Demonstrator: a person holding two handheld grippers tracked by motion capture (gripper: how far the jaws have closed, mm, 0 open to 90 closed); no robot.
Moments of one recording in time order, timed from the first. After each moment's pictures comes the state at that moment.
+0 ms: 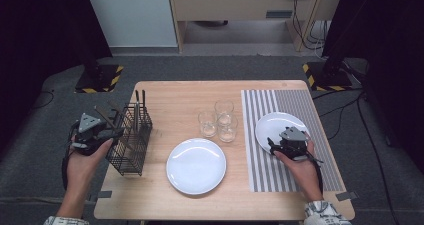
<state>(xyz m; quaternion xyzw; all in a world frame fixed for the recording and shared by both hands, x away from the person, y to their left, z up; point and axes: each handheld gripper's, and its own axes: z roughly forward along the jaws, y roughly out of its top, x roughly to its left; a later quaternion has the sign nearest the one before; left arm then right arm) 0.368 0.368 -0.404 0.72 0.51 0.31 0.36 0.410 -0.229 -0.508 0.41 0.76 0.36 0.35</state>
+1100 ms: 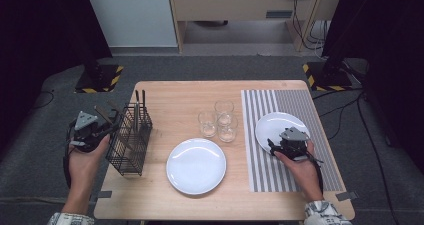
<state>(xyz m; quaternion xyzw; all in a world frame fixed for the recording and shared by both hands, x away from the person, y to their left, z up) 0.372 0.370 -0.401 0.70 0.52 0.30 0.39 0.411 -0.231 -0.511 0.41 0.77 0.35 0.34</state>
